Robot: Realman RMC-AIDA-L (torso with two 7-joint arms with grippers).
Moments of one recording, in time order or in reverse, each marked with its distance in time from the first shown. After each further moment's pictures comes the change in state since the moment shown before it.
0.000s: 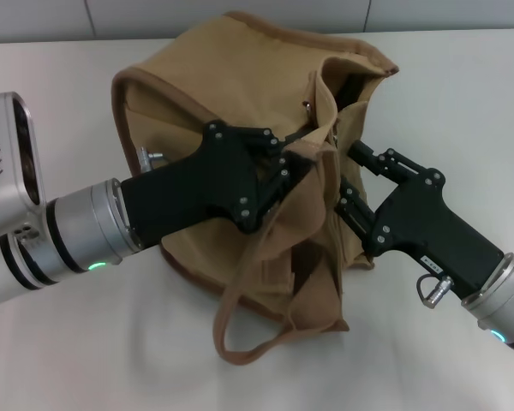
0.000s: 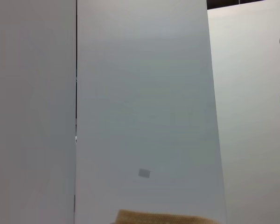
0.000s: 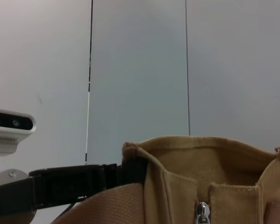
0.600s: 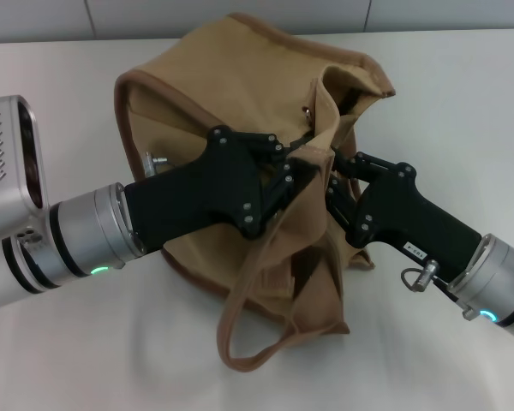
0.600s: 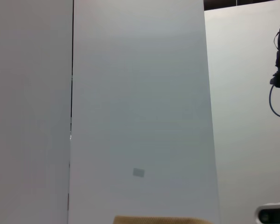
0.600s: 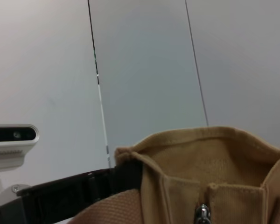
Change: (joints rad) left arm -0.007 0.000 0.001 -0.018 0.009 0.007 0.002; right arm 0.068 -0.007 -0.014 -0.038 -0.048 0.054 0.247
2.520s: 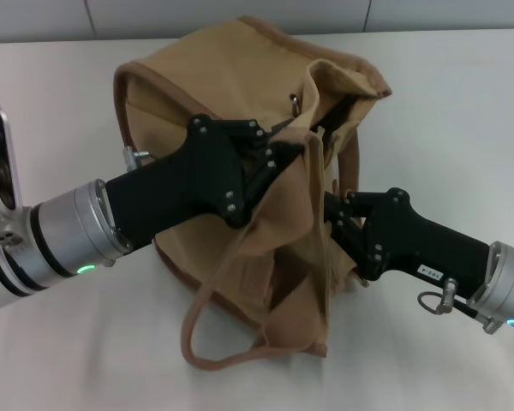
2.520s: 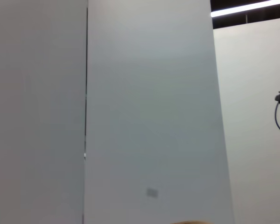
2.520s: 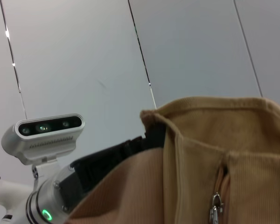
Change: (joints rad) left arm 0.030 0.000 -0.046 0.013 -0.007 0.043 0.003; right arm 0.013 -0.002 -0.044 -0.164 -0.151 -0.084 0.262
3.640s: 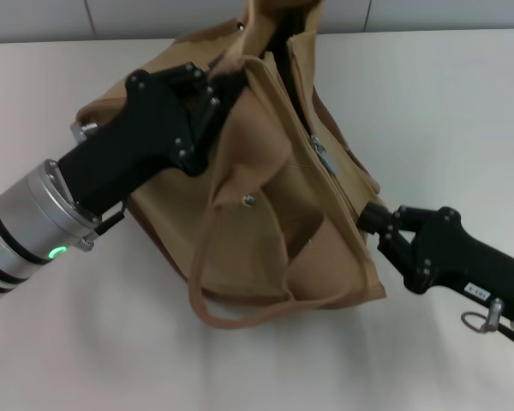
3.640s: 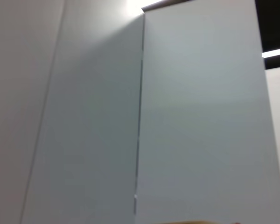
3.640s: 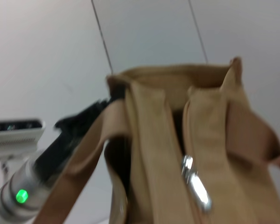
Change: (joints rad) left arm 0.038 0.000 -0.204 -0.024 0.007 0.056 -0.006; right arm -0.107 -0.002 0.042 -0.073 0.003 -0.051 0.033
